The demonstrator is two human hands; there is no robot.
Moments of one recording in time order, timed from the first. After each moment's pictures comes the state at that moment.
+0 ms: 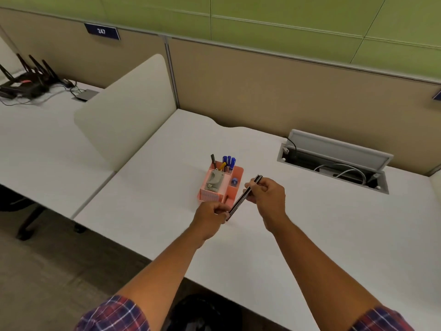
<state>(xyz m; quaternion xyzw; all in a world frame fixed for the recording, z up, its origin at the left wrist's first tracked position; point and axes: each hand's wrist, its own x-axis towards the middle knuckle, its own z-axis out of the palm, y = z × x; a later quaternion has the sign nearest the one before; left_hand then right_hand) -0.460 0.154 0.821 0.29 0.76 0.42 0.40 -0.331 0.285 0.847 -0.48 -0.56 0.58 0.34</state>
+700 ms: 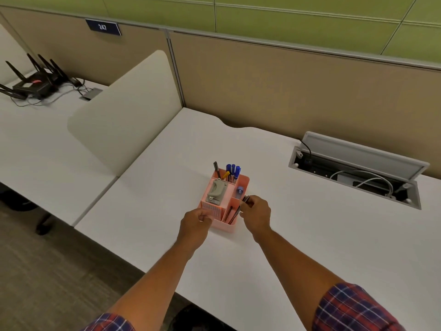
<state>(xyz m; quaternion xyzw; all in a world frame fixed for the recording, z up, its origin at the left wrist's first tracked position) -0.502 0.180 0.786 0.19 0.83 0.40 0.34 -0.384 0.332 0.760 -0.55 -0.63 0.51 0.17</state>
